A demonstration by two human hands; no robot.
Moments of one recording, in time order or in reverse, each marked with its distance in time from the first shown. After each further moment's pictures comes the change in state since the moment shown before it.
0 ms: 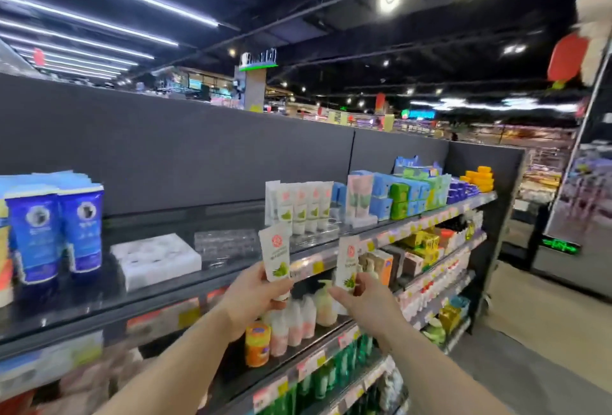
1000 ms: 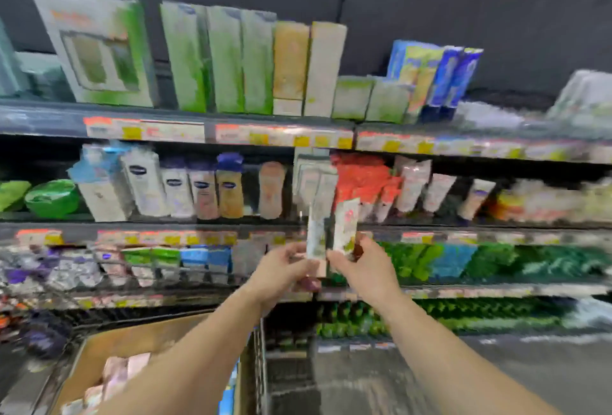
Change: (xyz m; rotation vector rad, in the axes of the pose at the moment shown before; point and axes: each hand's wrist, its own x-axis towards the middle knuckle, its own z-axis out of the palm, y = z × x) left_hand -0.554 -0.079 -0.262 -0.086 0.489 -0.268; right_hand -0.428 -0.122 0.361 -0.135 -0.573 -0.174
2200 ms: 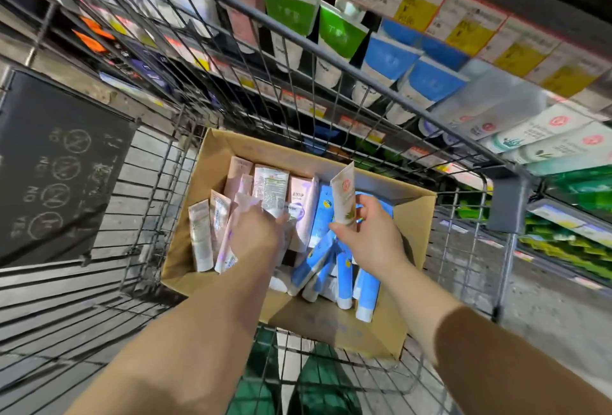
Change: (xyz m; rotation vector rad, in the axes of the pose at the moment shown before) left_hand -0.036 -0.361 -0.300 0.520 0.806 -1.004; right_hand 0.046 0.091 0.453 -0.239 -0.696 0.260
